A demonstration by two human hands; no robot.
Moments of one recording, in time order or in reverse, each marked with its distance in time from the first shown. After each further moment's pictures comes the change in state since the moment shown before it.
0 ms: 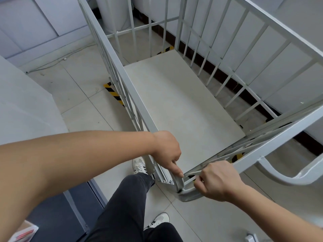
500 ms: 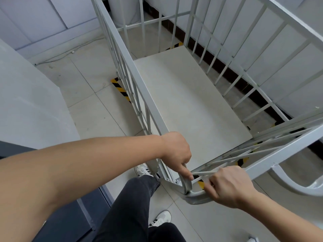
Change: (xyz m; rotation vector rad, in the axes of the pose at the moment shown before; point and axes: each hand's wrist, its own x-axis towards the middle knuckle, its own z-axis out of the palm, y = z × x) left_hand -0.006 -0.008 0.008 0.008 0.172 0.018; right_hand 0.005 -0.002 -0.009 -0.041 -0.088 0.052
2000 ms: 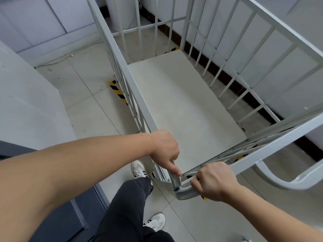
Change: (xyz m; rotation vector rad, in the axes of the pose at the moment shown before) left_hand 0.004 0.000 -0.007 -0.003 -0.049 -0.053; right_hand 0.006 0.010 0.001 0.045 0.127 -0.157
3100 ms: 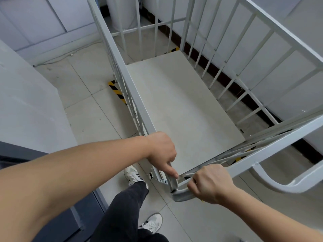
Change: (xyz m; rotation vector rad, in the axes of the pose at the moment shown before) left_hand -0.002 0.002 -0.002 0.006 0.002 -0.018; right_hand -0.001 0.000 0.000 0.089 0.048 0.010
